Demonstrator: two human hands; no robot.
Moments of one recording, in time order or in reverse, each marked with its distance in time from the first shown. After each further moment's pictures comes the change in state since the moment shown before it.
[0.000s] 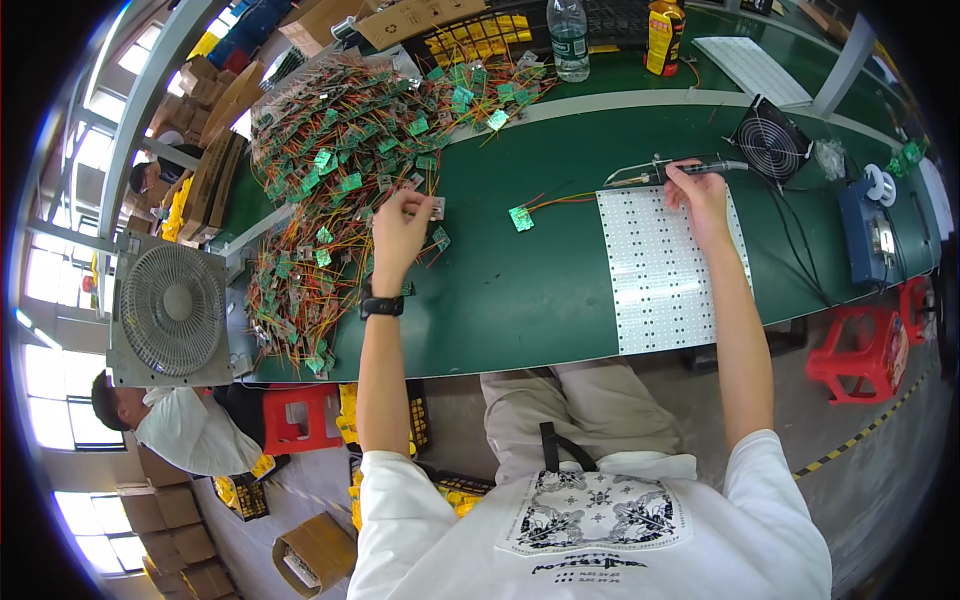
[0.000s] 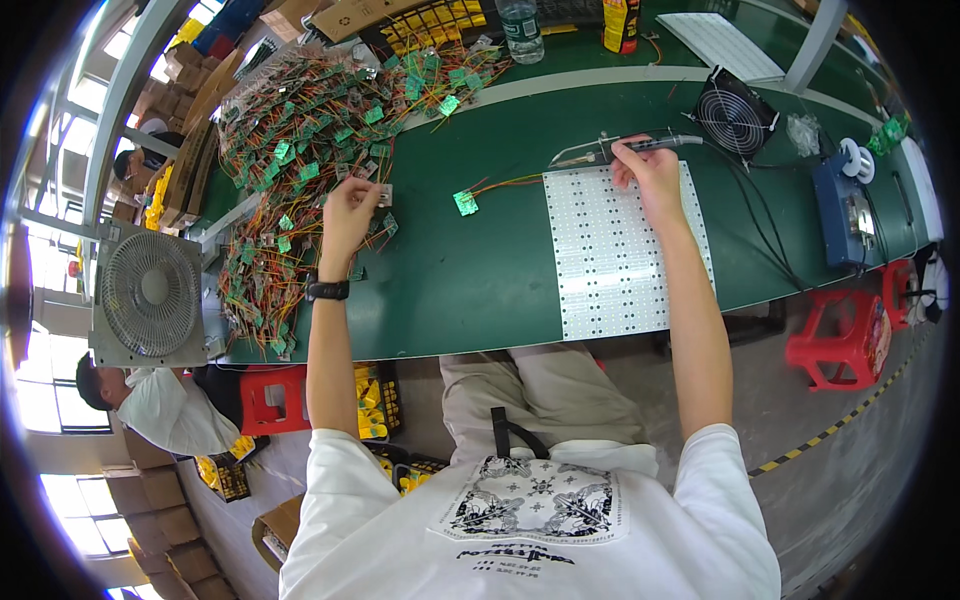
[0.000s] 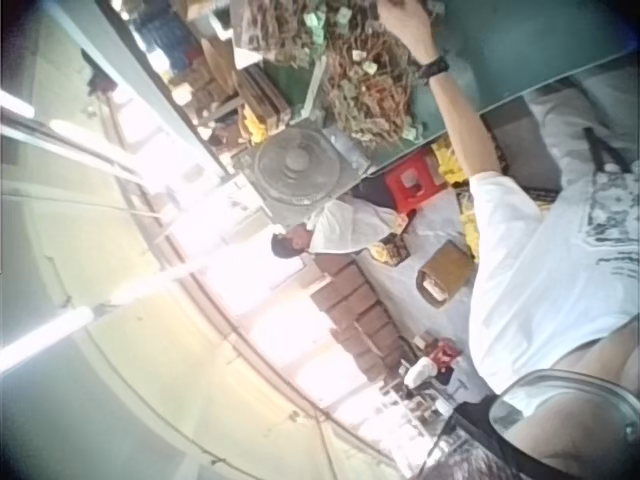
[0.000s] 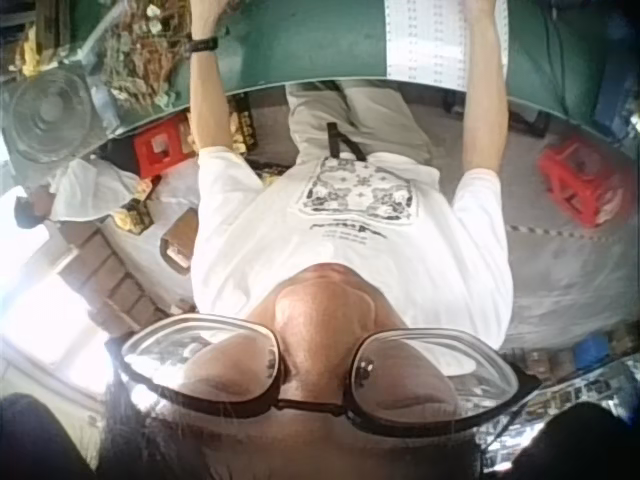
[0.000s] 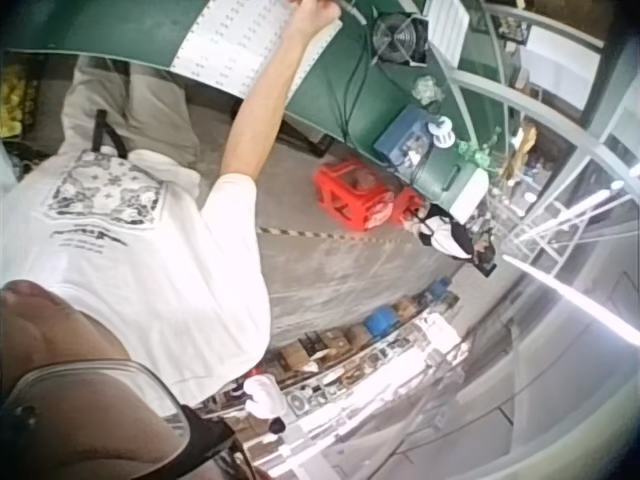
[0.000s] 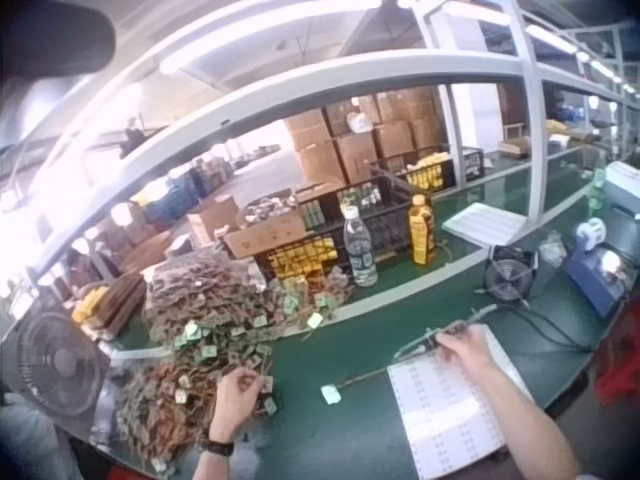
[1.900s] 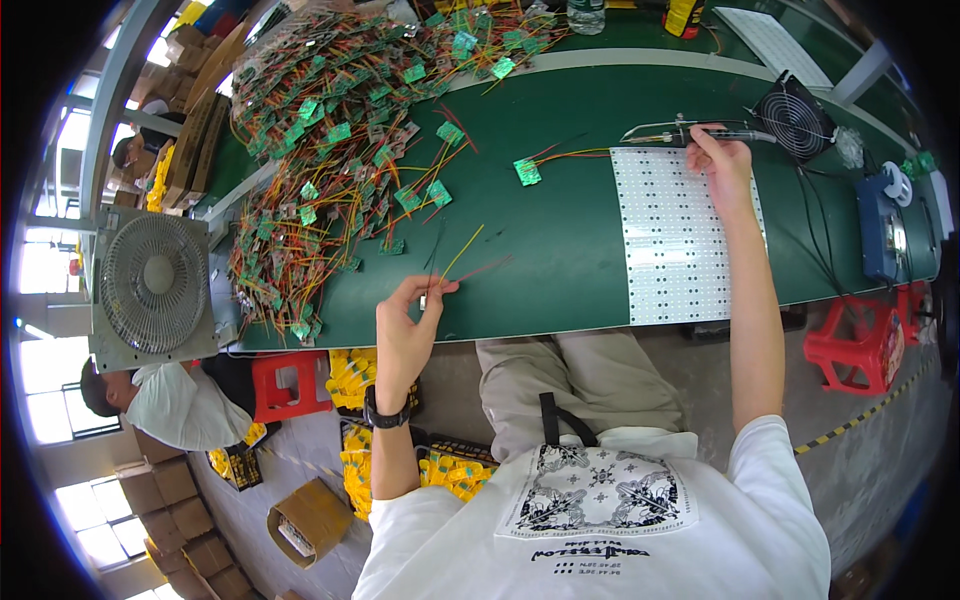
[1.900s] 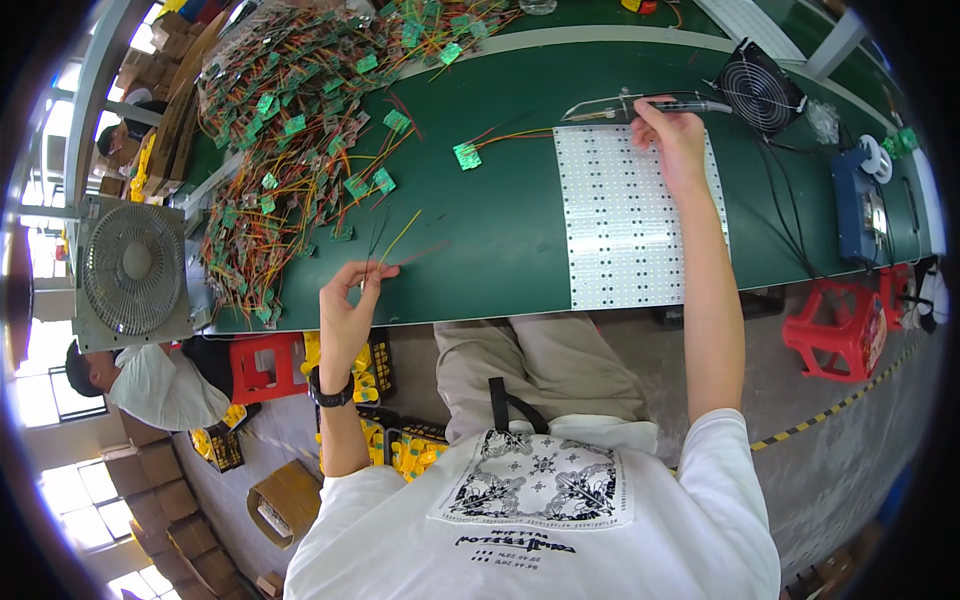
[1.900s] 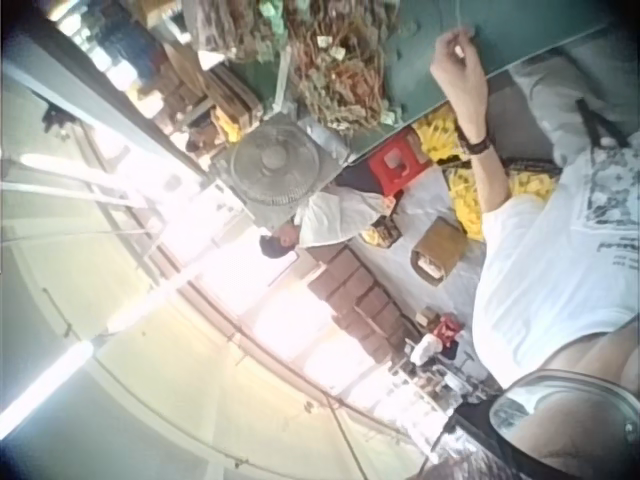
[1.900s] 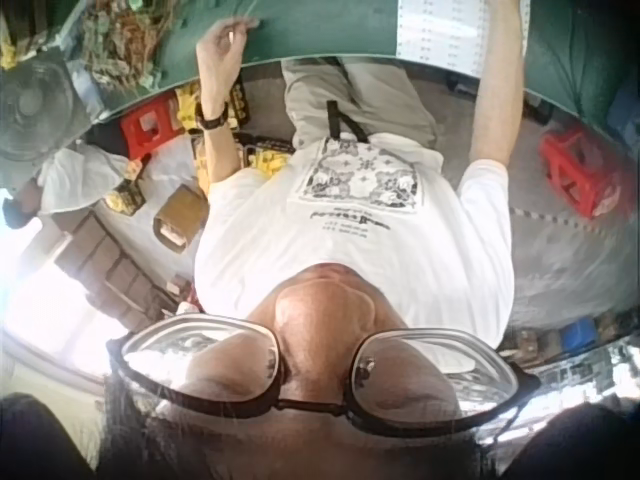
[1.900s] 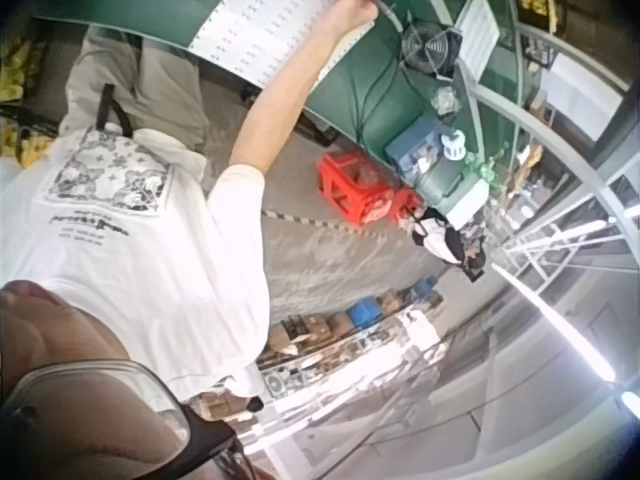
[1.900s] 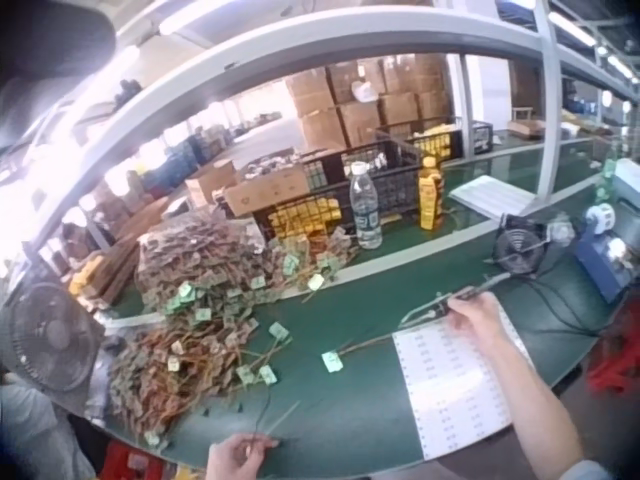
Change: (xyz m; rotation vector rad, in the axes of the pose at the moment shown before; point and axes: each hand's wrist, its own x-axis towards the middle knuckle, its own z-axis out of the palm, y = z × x) left_hand -0.170 0.047 -0.031 -0.205 -0.165 -0.152; right_hand 0.005 0.007 -0.011 0.019 0.024 0.027
